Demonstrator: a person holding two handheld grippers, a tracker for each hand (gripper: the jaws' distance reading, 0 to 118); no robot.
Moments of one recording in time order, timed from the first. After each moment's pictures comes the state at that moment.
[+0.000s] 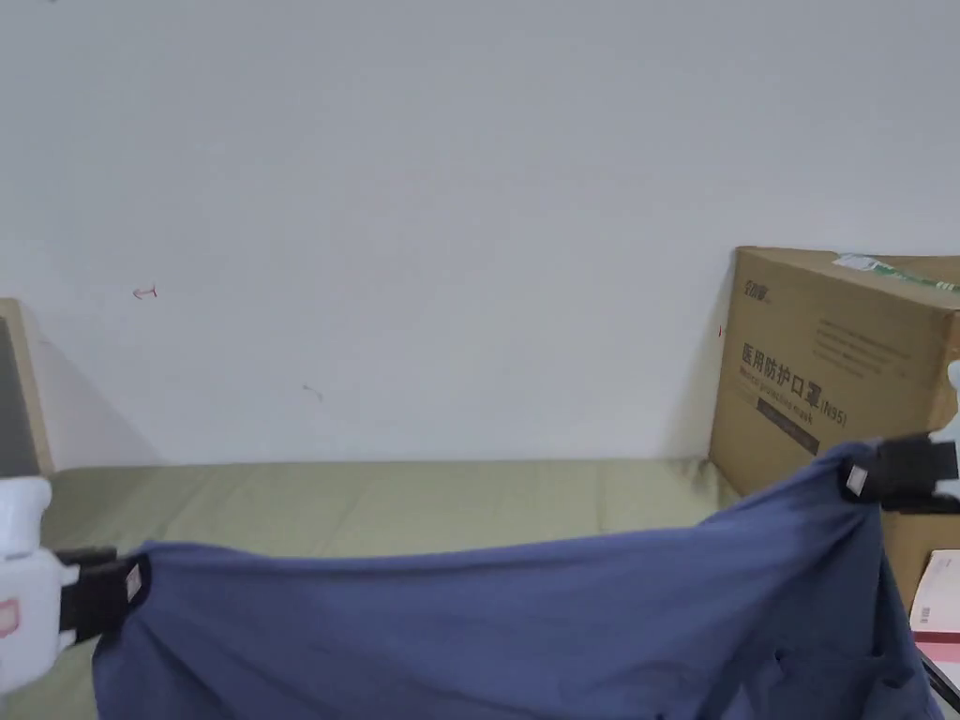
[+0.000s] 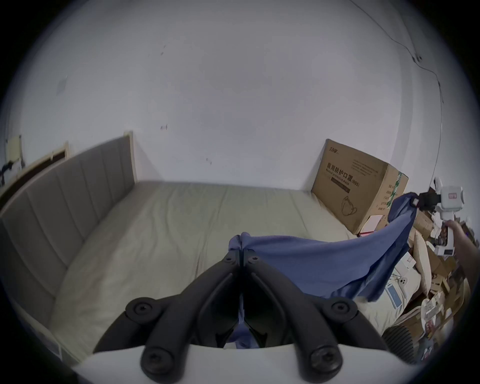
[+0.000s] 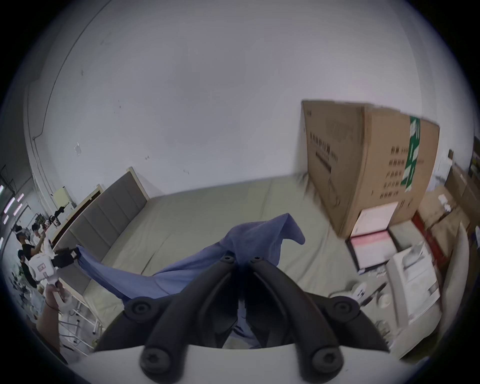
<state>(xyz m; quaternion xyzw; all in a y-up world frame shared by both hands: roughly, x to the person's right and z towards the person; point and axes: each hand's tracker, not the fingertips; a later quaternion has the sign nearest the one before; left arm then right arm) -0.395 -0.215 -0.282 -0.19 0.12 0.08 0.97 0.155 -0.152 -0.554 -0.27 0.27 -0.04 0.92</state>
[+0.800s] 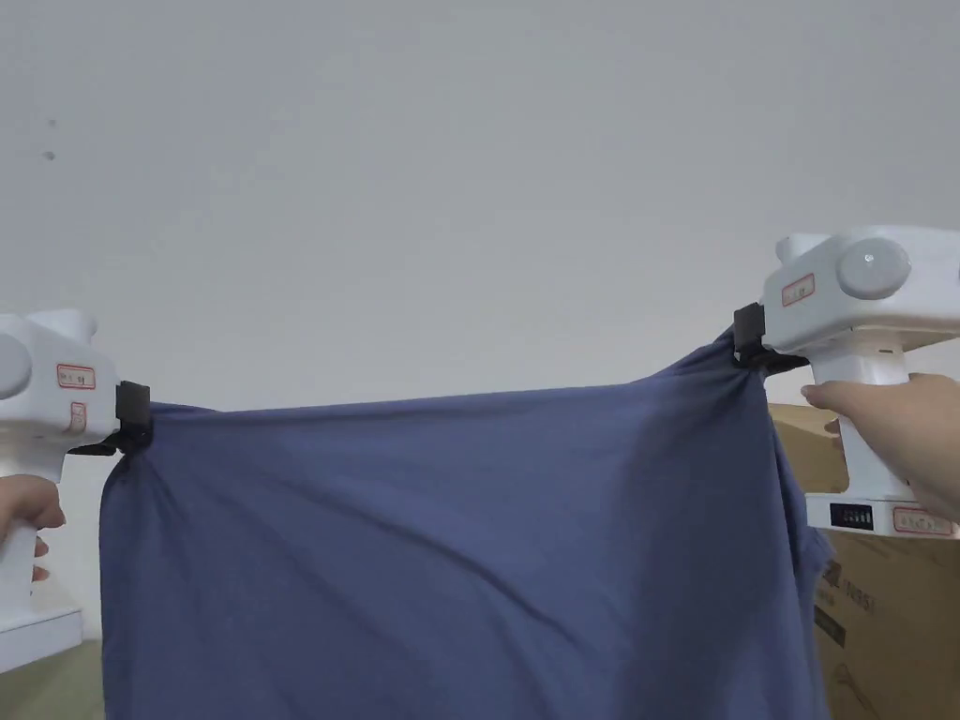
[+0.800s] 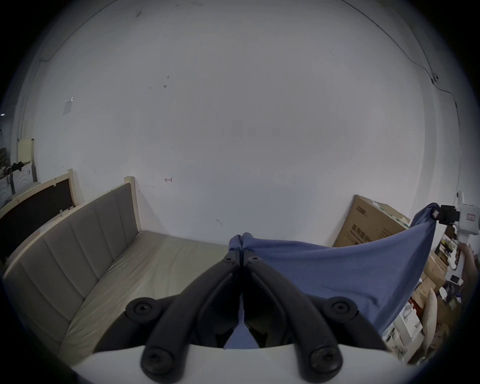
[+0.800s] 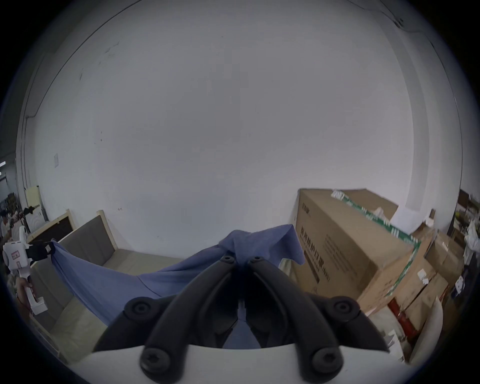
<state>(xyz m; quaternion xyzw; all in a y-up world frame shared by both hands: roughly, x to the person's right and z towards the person) -0.486 -0.063 -0.507 -0.12 0.20 0.11 0.97 0.028 0.018 -0.736 -0.13 0.20 0.01 0.97</state>
